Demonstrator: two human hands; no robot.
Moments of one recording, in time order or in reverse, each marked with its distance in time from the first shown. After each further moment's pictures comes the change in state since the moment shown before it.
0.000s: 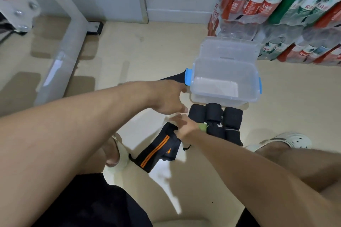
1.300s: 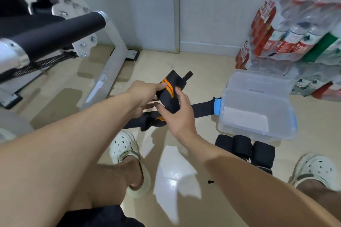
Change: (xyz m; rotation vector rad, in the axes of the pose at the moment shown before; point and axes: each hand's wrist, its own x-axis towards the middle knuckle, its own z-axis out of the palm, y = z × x) left_hand -0.030 -0.124 -0.034 -1.332 0.603 -0.435; right_hand -0.013 -0.190 -0.099 0.969 0.564 -0.288
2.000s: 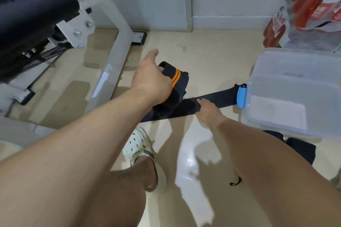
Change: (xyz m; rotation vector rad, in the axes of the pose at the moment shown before) left_hand 0.032 0.020 0.009 0.490 0.190 0.254; right_hand 0.119 0.175 -0.017 -0.861 -0.492 0.298
